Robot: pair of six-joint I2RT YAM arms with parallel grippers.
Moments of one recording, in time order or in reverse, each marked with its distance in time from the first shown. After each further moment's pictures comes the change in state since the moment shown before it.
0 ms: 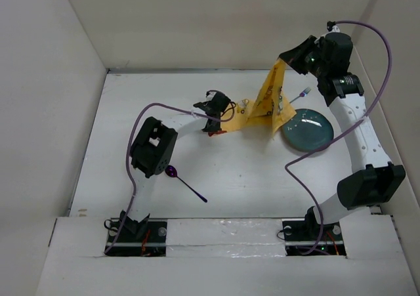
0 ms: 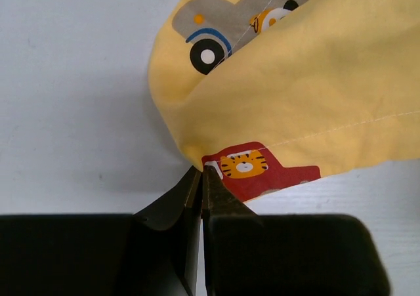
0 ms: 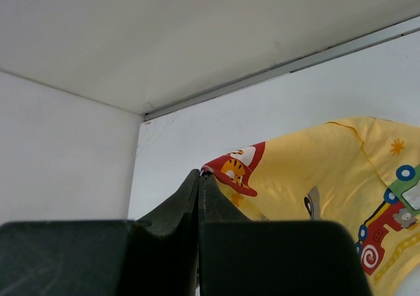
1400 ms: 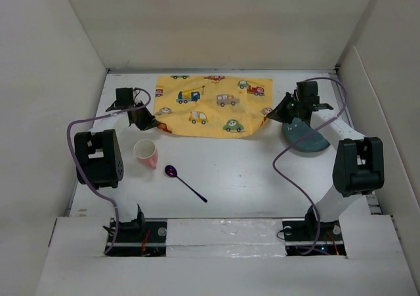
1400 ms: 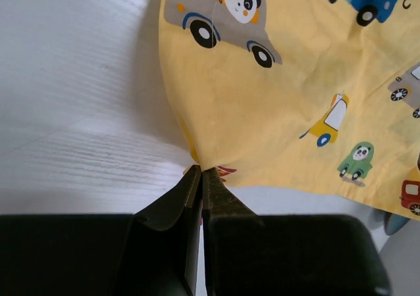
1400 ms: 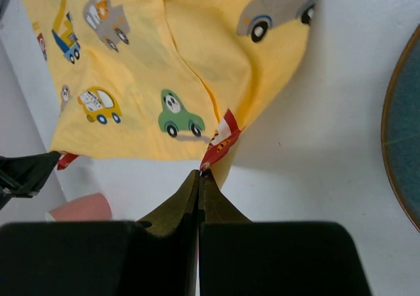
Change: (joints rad) left arm 0.727 -0.380 -0.418 0.144 0.674 -0.084; right arm -0.034 0.124 -0.516 0.092 -0.145 0.002
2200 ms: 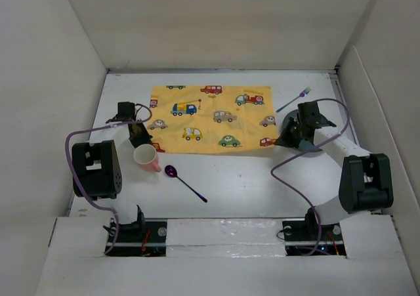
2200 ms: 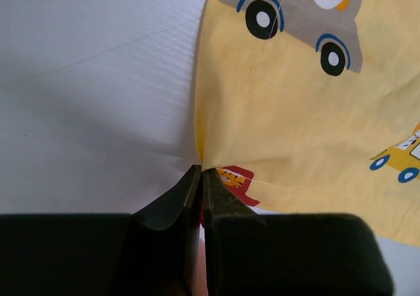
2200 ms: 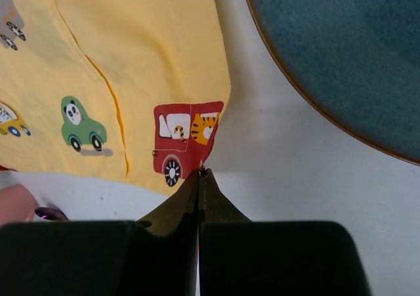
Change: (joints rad) left arm -0.007 -0.114 -0.196 -0.107 -0.210 0.166; right arm 0.000 -0.165 -0.265 -0.141 0.106 -0.090
